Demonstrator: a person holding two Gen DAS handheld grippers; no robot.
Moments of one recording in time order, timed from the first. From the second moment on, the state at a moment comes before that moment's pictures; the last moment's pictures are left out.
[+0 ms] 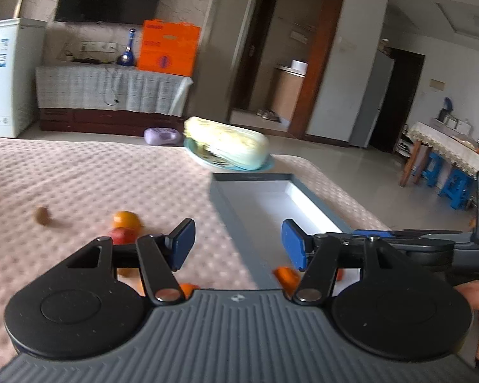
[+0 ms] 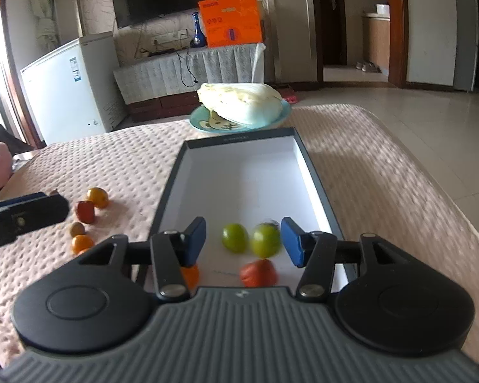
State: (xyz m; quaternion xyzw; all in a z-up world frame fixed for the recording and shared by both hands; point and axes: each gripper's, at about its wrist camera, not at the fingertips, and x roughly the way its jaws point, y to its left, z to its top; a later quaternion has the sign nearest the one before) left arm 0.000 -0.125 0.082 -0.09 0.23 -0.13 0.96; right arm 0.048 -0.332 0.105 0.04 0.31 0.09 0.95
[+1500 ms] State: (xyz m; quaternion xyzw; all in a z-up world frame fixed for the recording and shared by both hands) left arm -0.070 0.008 0.106 -0.09 0.21 0.01 0.97; right arm 0.033 -0.185 0.078 -0.05 0.37 0.24 0.90
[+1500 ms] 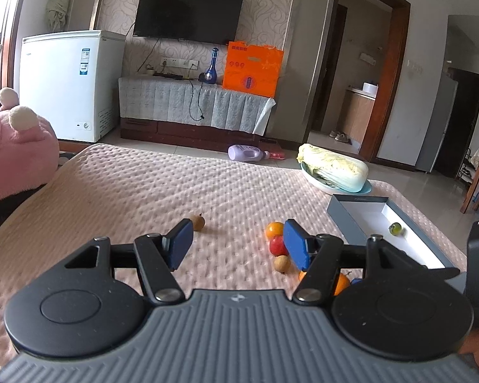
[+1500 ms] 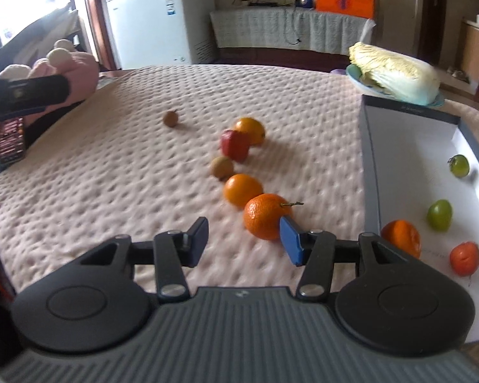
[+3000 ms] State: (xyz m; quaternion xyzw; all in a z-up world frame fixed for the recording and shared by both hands) left arm 0.020 -0.099 0.022 -0.06 0.33 -0.07 0.94; right arm 0.012 -0.221 0.077 -0.10 0.42 0.29 0.86
